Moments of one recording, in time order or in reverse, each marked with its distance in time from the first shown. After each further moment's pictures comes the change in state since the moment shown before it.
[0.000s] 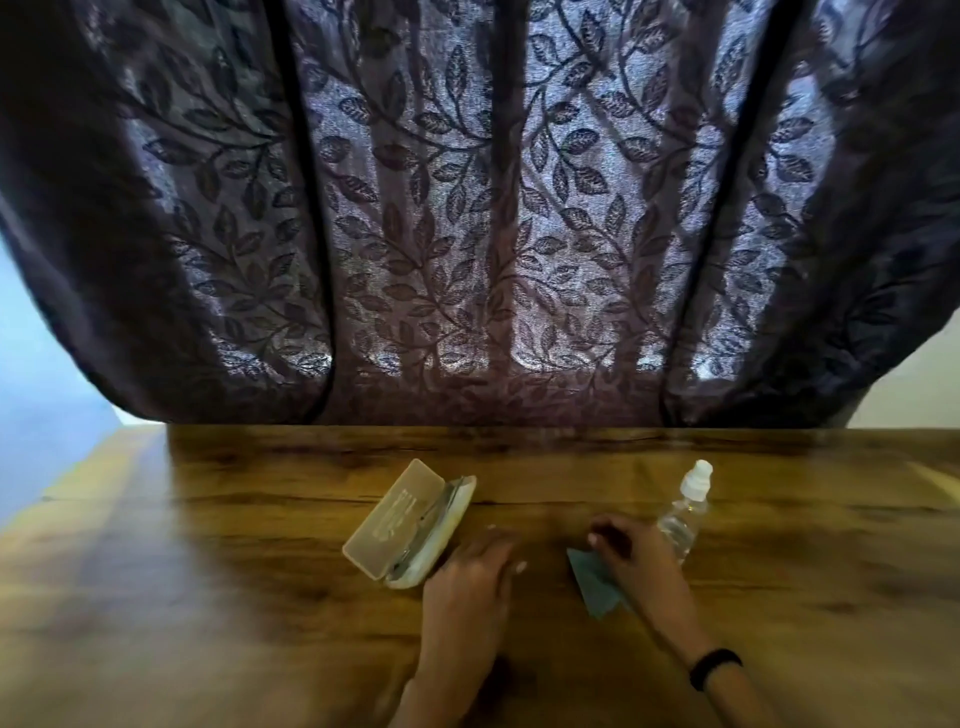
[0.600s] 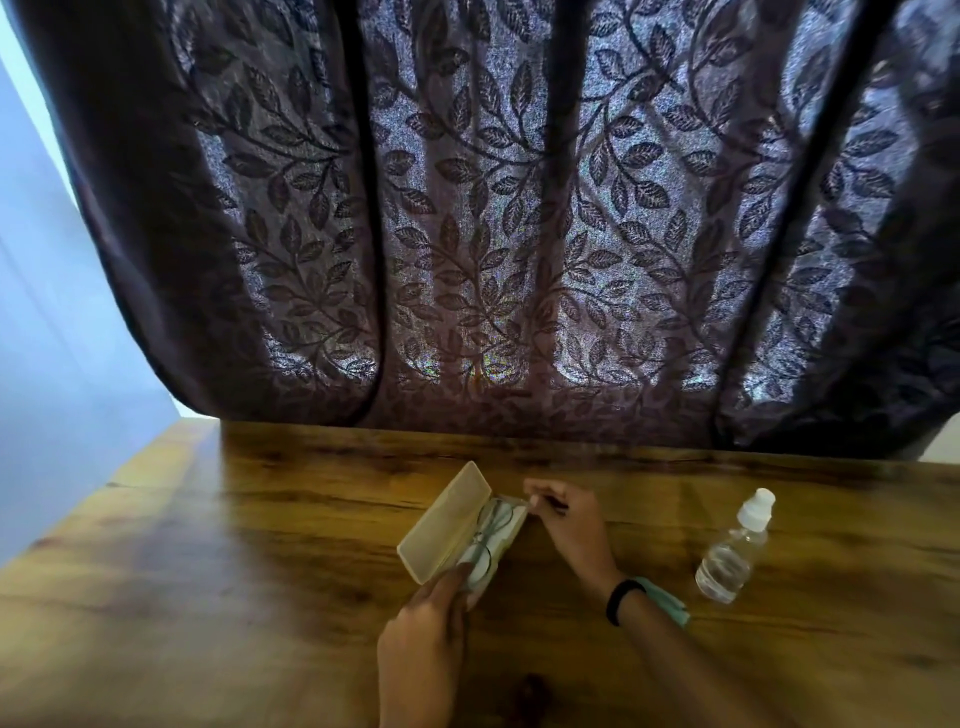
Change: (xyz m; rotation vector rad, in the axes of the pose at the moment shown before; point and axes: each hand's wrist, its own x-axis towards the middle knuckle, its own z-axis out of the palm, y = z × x) left_hand -0.030 -0.044 -0.033 0.046 0.061 -0.329; right_hand 0.053 -0.058 0.083 0.377 -0.077 -0.039
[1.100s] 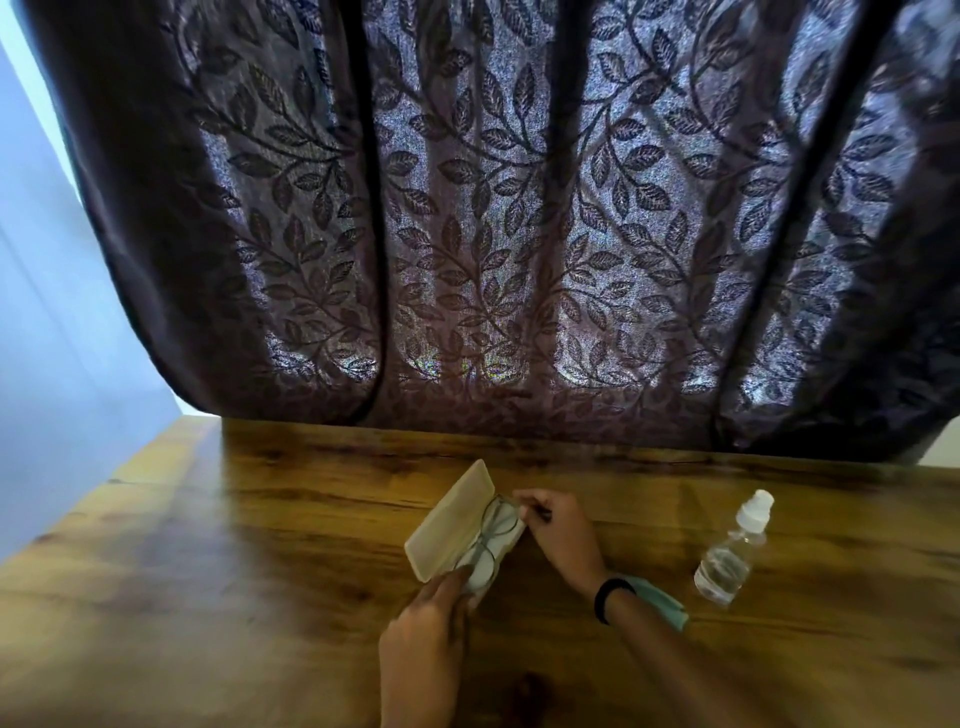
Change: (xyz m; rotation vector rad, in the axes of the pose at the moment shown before) left_hand 0.001 -0.002 0.001 0.055 -0.042 0.033; right_hand 0.005 0.012 0.010 -0.162 -0.073 -0.059
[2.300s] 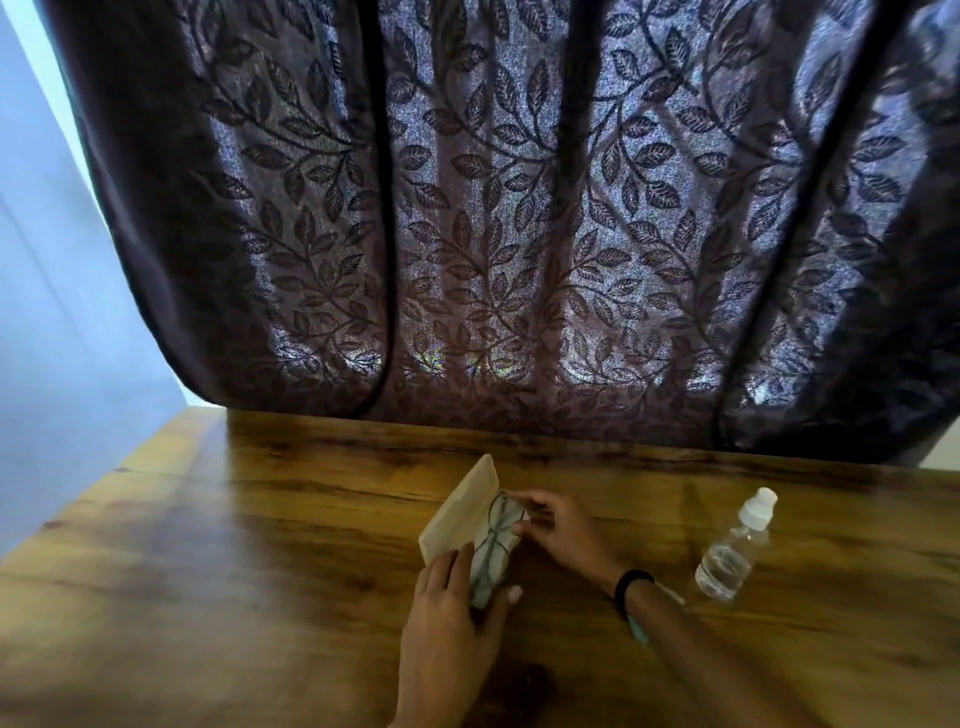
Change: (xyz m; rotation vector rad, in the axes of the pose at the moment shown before) left_hand -0.001 0.003 0.020 -0.094 0.085 0.091; right_hand 0.004 0.010 -0.008 0.004 -0.290 0.010
